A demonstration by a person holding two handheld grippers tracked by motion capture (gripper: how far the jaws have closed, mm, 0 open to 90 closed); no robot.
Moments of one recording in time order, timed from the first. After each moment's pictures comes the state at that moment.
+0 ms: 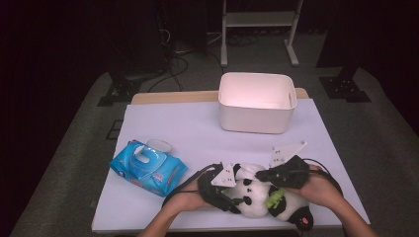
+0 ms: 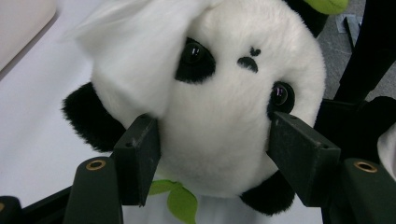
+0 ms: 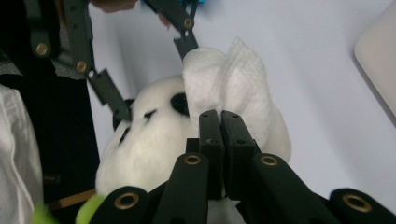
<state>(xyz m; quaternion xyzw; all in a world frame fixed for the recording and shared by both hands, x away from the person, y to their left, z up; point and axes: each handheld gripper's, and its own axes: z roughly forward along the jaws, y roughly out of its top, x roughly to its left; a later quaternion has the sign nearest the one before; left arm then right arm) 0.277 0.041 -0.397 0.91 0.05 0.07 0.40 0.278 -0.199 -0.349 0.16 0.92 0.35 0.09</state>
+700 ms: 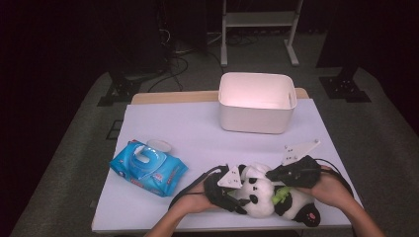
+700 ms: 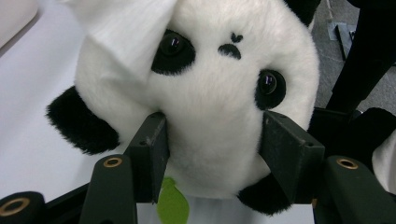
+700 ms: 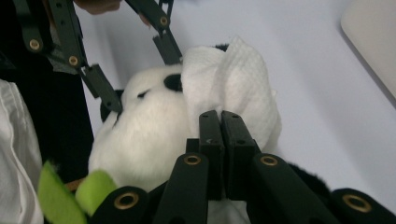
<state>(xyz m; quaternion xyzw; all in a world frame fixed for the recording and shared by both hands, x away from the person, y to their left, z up) 0.272 0.023 -0.407 0.91 0.05 0.05 0.41 0.282 -0.221 -0.353 0.19 0.91 0.35 0.08</state>
